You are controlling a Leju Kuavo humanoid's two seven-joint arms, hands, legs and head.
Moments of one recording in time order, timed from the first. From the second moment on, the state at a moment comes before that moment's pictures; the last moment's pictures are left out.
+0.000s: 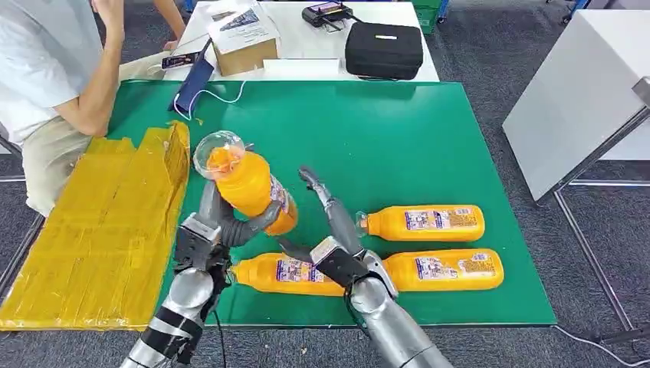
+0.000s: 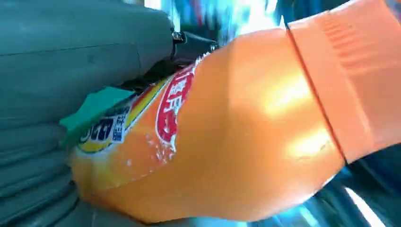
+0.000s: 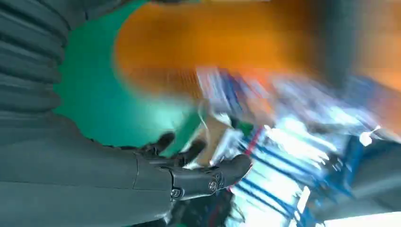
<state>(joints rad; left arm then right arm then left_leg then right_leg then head) -0.30 -0.13 -0.37 -1.35 -0.33 0.34 -0.46 -0.30 0.21 0.44 -1.14 0.33 -0.17 -0.56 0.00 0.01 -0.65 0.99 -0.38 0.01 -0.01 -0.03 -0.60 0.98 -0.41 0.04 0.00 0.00</state>
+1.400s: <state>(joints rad) -0.57 0.25 -0.10 -0.55 -1.53 0.69 0.04 -0.21 0.15 0.41 -1.59 0.14 -0.21 -0.49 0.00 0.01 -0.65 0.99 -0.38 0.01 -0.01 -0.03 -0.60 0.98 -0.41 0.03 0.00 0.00</state>
